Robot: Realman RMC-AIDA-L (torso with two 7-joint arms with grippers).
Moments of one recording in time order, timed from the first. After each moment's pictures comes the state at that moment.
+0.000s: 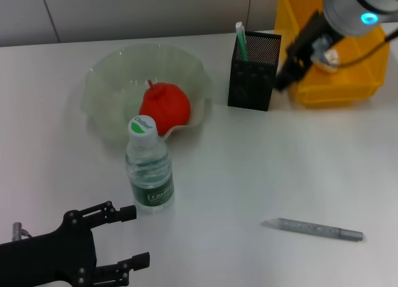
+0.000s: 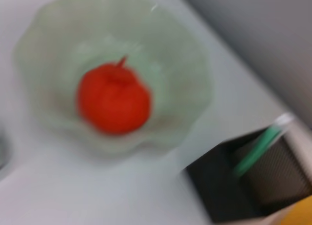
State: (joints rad) left arm -0.31 -2.06 0.83 0.50 1.88 1.78 -0.96; right arm 0.81 2.08 -1.36 -1.55 -2.82 -1.72 2.56
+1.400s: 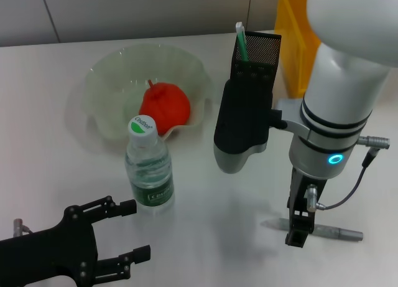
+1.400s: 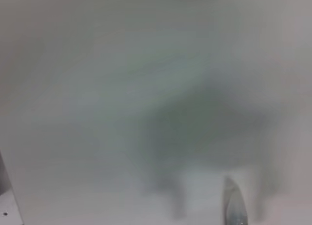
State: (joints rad) left arm -0.32 -2.06 0.81 0.48 1.88 1.78 -0.95; right arm 0.80 2.09 -1.80 -1.25 -2.61 -1.78 2.56
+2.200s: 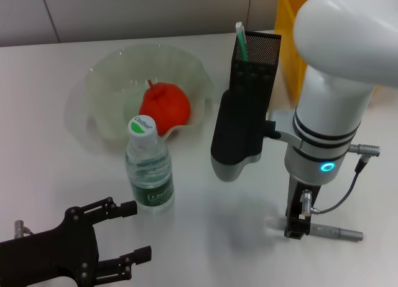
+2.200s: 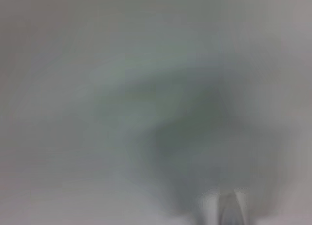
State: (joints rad) left arm -0.32 -2.07 0.81 0.47 1.88 1.77 -0.95; right arm 0.81 2.09 -1.86 -1.18 -2.61 -1.70 2.58
